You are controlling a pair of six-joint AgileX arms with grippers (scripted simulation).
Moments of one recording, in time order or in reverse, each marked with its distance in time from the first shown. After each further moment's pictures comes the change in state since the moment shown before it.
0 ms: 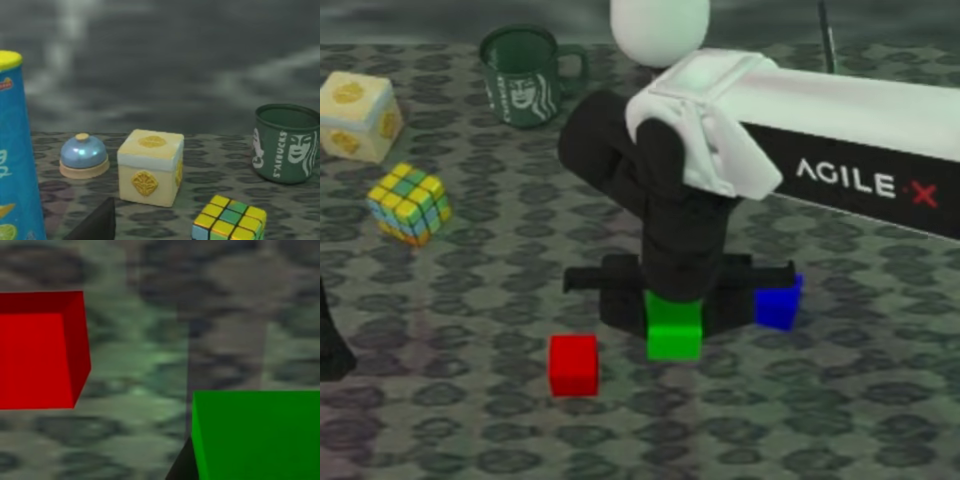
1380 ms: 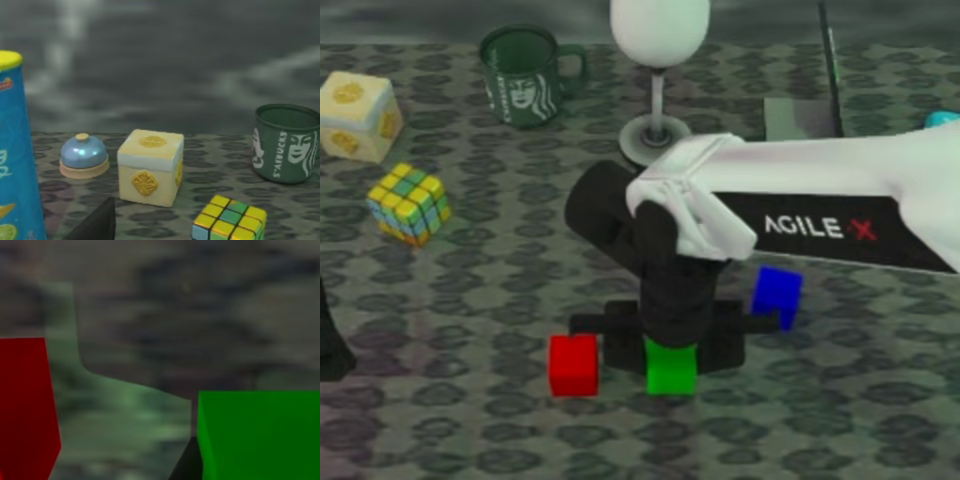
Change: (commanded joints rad) left arm 0.000 0.000 0.000 0.000 0.000 0.000; right arm 0.003 0.078 -0.166 0.243 0.001 0.004
